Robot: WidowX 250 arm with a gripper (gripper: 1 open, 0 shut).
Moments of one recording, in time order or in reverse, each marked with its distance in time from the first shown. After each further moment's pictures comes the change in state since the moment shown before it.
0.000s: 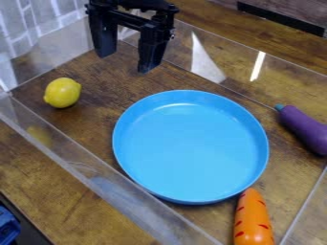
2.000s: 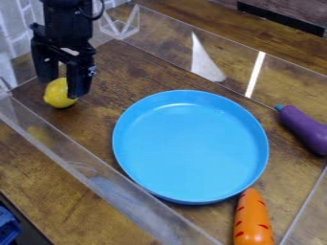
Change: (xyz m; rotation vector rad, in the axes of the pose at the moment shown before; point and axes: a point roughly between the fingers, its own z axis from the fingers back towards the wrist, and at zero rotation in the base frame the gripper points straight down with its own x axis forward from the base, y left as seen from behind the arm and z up) arm -0.015 0.091 -0.061 0.021 0.070 -0.079
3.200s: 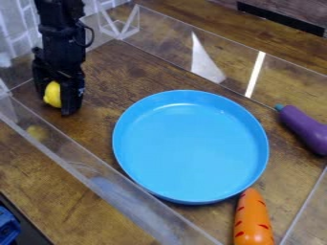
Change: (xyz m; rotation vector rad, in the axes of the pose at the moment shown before) arm 0.022 0.034 -0.050 0.017 -0.010 -0.039
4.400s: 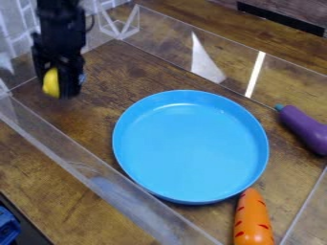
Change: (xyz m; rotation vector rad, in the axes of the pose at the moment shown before) arm 0.002 -0.023 0.056 0.048 -0.095 -0.054
